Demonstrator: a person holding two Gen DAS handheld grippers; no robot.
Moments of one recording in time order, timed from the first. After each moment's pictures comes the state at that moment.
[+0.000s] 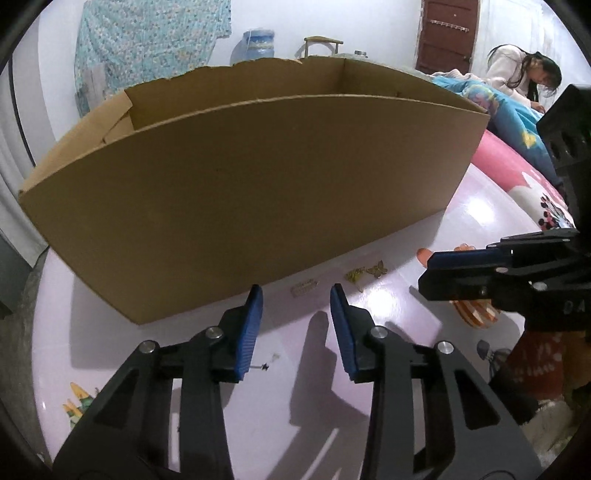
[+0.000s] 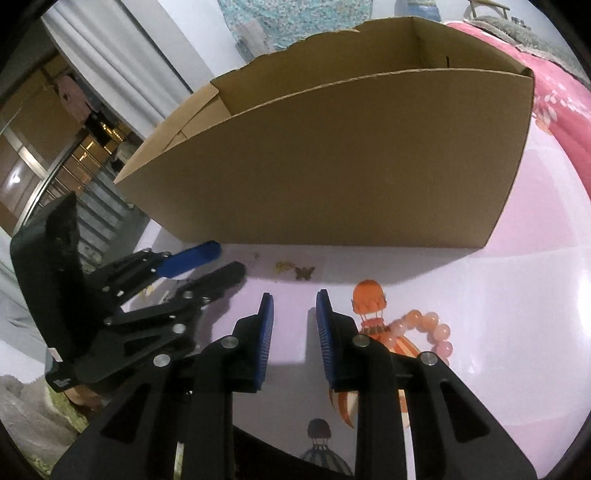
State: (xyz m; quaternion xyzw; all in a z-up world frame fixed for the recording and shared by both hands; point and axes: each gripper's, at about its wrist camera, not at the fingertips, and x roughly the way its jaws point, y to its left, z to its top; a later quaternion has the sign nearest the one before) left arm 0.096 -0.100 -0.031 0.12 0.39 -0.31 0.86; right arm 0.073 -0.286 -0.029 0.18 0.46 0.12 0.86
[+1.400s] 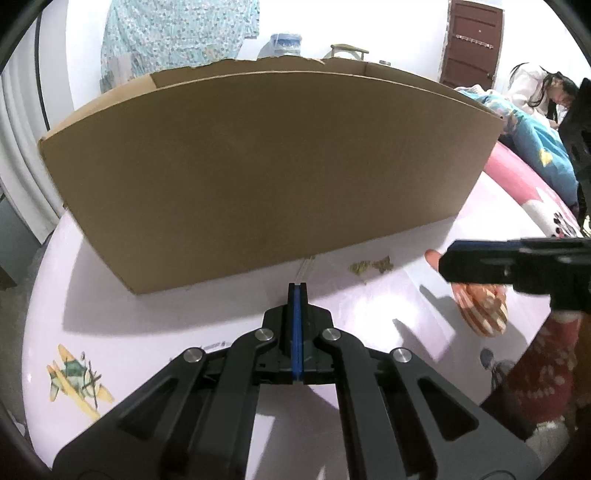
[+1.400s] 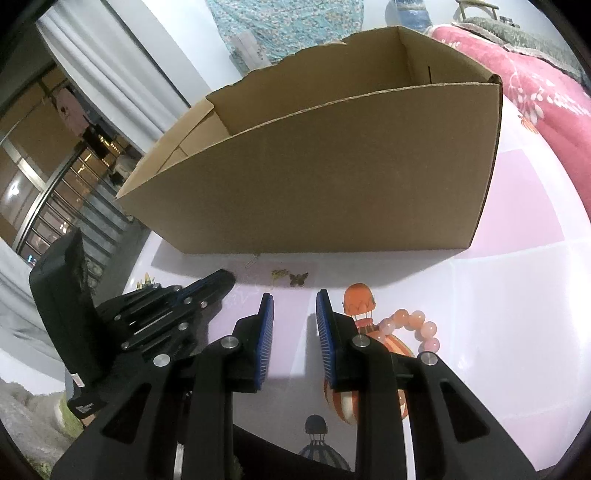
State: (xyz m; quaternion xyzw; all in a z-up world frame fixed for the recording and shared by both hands) left arm 0.079 -0.089 -0.041 0.09 0.39 -0.27 0.88; right arm 0.062 -0.294 -0.021 0.20 0.45 0.10 0.87
